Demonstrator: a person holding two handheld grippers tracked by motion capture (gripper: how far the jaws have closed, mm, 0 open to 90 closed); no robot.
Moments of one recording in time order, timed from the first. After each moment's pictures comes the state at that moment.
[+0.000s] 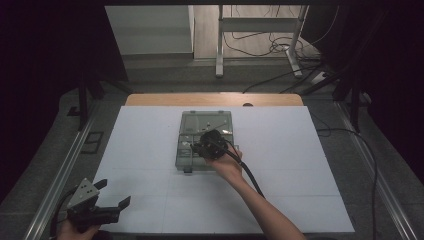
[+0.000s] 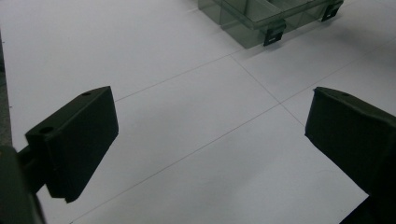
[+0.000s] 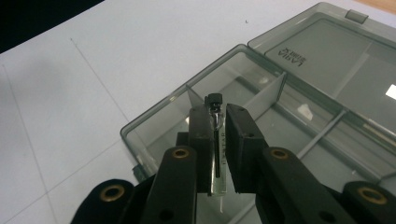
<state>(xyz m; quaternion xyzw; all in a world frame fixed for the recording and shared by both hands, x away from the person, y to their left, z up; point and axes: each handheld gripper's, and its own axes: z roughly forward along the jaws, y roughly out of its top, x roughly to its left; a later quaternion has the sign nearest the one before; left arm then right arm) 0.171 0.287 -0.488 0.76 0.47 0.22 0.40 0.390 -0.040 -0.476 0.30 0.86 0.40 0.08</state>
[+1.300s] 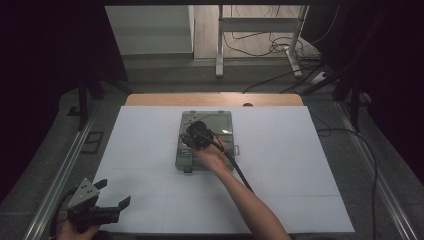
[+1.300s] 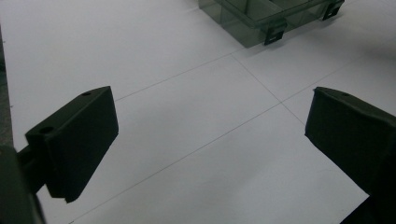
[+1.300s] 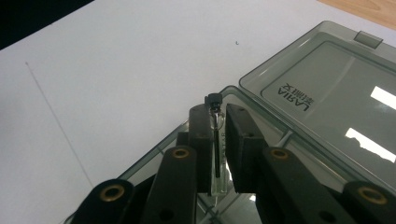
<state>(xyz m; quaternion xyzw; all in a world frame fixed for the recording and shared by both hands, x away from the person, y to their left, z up) 0.171 0.287 -0.488 0.76 0.47 0.22 0.40 0.429 0.005 -0.494 0.32 0.86 0.39 0.09</state>
